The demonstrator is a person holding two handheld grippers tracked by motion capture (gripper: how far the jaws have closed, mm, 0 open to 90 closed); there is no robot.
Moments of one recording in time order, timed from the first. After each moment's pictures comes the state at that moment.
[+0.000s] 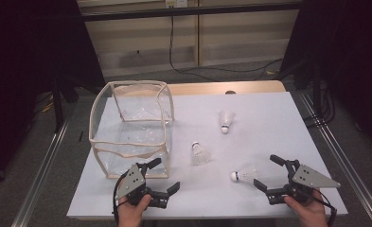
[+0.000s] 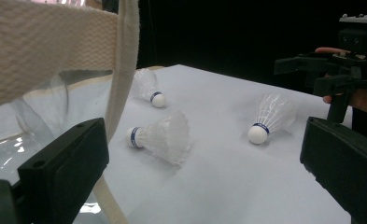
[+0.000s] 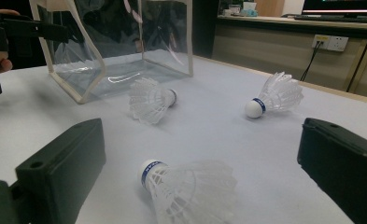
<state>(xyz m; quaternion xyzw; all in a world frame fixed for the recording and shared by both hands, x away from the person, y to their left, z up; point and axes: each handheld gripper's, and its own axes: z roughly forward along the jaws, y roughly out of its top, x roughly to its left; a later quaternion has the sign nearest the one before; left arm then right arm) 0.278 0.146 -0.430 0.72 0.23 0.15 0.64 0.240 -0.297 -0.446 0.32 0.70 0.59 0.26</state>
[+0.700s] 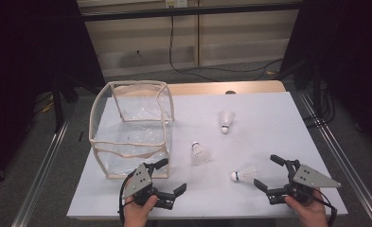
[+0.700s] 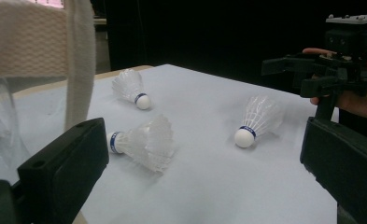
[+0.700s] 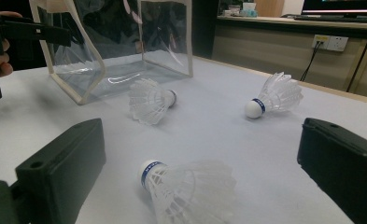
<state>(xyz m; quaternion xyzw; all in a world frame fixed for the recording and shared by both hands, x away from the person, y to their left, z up) 0.277 0.131 -0.429 0.73 0.22 0.13 0.64 0.240 -0.298 -0.446 0.32 0.70 0.59 0.26</state>
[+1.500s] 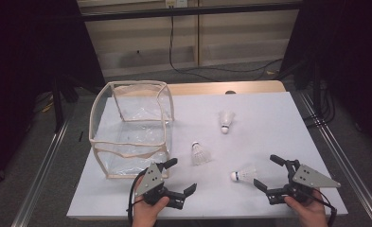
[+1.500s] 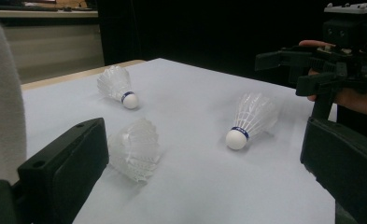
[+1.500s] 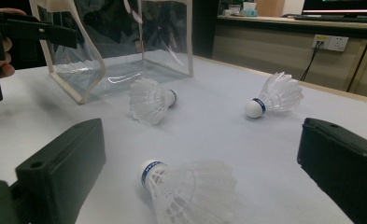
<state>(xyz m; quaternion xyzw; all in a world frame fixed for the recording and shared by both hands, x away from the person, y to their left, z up) 0.277 0.106 -0.426 0.74 0.22 0.13 0.62 0.240 -0.297 -0.446 0.32 0.70 0.59 0.26</state>
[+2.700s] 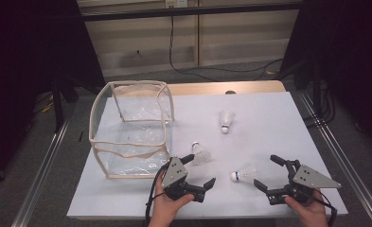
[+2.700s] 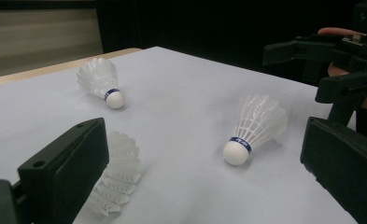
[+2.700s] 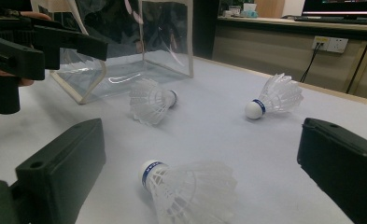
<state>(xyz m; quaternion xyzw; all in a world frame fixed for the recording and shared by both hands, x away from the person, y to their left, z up) 0.289 0.053 -0.427 0.76 0.23 0.13 0.60 0.239 -0.297 -0.446 0.31 0.70 0.59 0.26</state>
